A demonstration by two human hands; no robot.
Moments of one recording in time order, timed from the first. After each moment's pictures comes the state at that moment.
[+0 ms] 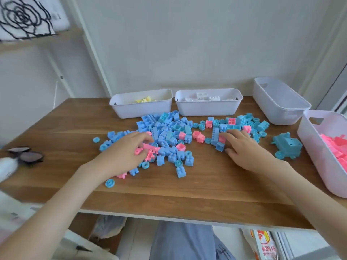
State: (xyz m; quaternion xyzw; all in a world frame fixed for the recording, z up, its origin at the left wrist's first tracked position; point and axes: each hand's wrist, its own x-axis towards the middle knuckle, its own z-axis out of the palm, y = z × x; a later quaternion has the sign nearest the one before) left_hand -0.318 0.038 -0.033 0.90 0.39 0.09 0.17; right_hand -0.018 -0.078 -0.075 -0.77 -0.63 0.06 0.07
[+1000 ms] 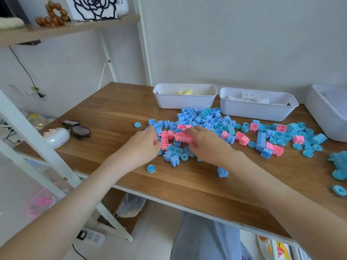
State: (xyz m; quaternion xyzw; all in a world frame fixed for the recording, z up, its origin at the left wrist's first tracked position) left_hand -0.370 0.036 -0.030 0.80 0.56 0.08 0.19; right_hand -0.178 0.015 -0.063 -0.61 -0.77 0.07 0.14
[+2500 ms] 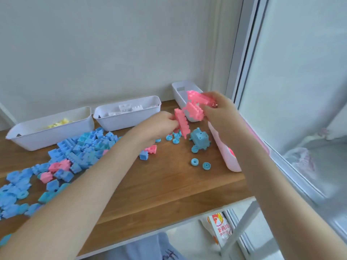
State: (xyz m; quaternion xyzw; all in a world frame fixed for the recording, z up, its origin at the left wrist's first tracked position) left_hand -0.055 -0.039 0.011 0.86 0.29 0.07 0.42; right_hand 0.052 -0.156 0.007 -0.73 -0.30 0.08 0.60
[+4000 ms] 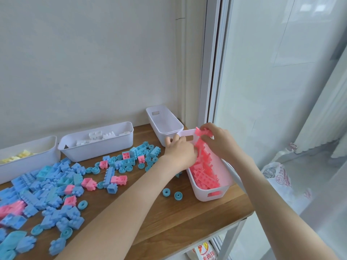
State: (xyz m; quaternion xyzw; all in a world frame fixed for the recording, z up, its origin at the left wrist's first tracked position) left_hand 0.057 -0.100 -0.019 0.98 0.18 0.01 0.01; right_hand 0.150 -0.202 -0.020 -0.84 -0.39 -0.03 0.37
